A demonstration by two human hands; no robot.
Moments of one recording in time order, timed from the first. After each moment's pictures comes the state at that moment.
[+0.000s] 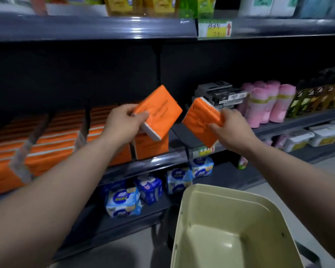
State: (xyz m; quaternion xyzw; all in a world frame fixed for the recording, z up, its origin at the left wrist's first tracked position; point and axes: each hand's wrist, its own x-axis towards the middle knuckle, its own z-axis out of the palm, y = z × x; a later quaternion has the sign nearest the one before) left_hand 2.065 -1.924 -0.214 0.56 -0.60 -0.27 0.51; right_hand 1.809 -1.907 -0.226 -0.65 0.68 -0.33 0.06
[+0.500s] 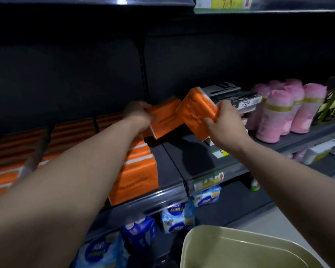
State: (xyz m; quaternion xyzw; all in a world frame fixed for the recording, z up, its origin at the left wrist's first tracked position) left_hand 1.997 -2.149 -0.245 0.64 -0.65 -0.20 0.35; right_hand 1.791 -2.055 -0.253 -0.59 0.68 -0.43 0.05
